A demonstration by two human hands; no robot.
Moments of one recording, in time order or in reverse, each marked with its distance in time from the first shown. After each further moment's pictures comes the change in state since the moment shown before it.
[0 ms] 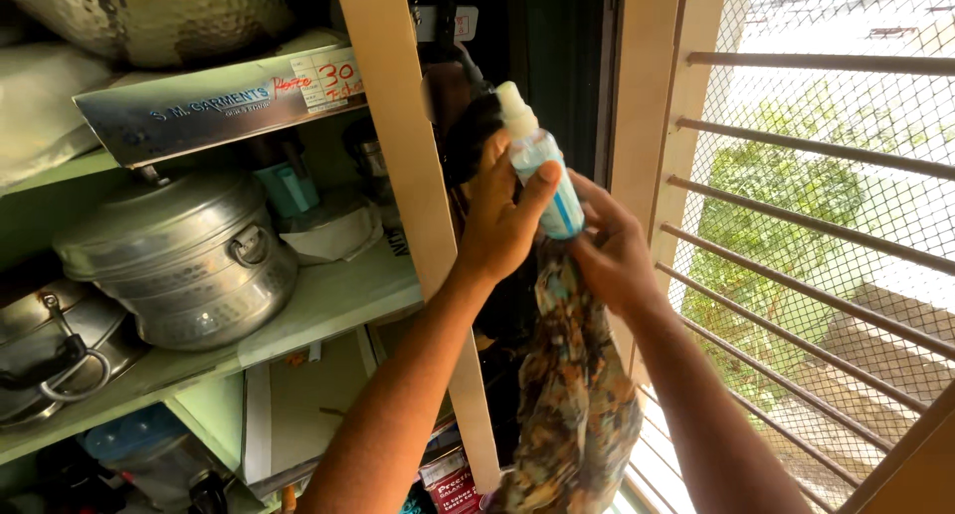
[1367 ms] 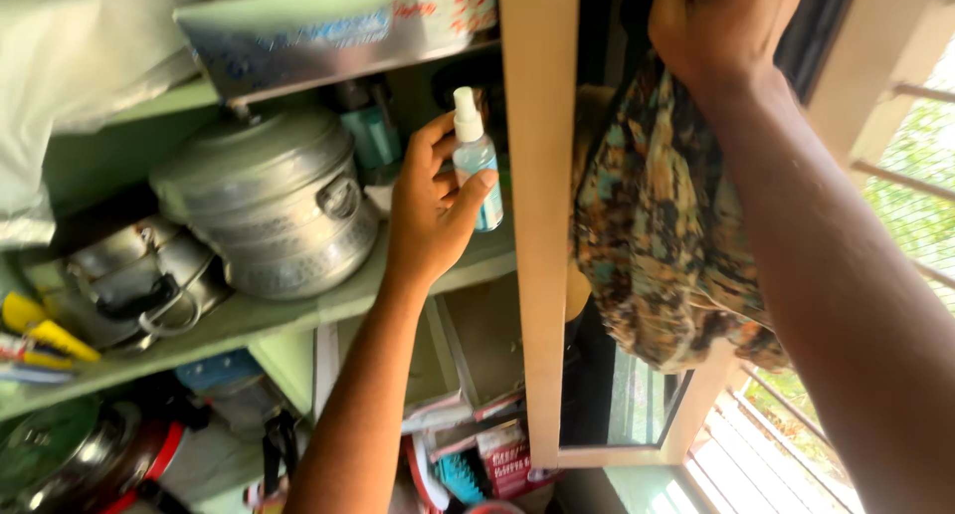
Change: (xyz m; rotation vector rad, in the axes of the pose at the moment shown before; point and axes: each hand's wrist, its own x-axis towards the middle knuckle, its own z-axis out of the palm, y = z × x) left_hand -0.053 -0.019 -0.173 -0.059 0.094 -0.340; right_hand 0.207 0.013 0.039 -0.873 0.380 -0.860
